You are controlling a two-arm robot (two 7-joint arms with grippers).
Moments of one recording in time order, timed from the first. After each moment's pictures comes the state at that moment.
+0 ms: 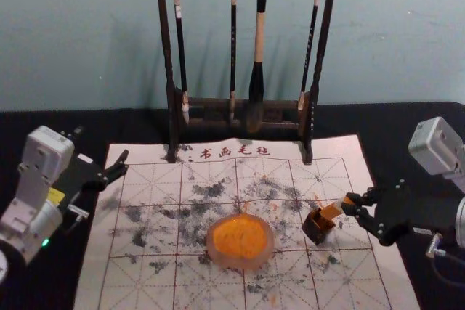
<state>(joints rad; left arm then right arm) -0.20 0.60 0.45 -1.41 -0.25 -0.12 0.03 0.17 0.85 -0.41 -1.77 0.38 0.29 0.58</state>
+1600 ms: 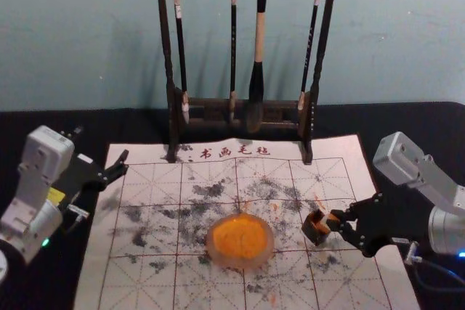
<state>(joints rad) -0.20 0.60 0.45 -1.41 -0.25 -0.12 0.03 0.27 0.78 -0.51 -1.65 0.30 0.33 0.63</state>
